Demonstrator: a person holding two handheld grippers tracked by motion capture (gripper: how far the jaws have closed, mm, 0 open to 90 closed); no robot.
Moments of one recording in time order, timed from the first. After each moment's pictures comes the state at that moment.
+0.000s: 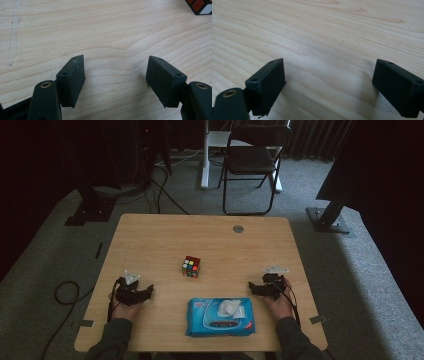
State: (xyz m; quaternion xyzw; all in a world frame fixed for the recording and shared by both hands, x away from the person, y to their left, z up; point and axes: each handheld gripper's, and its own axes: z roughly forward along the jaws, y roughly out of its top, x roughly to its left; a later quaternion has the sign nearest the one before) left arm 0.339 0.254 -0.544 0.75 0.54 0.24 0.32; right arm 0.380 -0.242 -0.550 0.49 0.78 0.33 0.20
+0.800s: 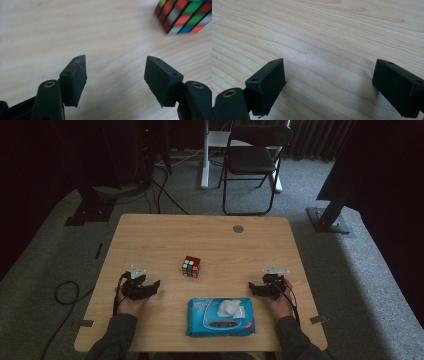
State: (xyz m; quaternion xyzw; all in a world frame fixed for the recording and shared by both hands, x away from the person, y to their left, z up) left arm 0.350 0.228 -0.519 0.75 0.52 0.22 0.35; right arm 0.379 -0.242 -0.550 0.49 0.78 0.33 0.20
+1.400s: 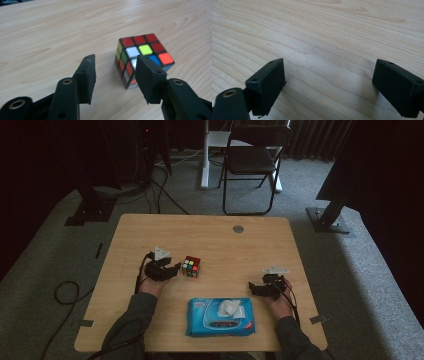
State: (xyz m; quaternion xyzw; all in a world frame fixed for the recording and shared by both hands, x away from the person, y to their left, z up) left arm 0.399 0.163 -0.488 0.77 0.46 0.20 0.39; right arm 0.379 -0.243 -0.550 0.49 0.78 0.33 0.20
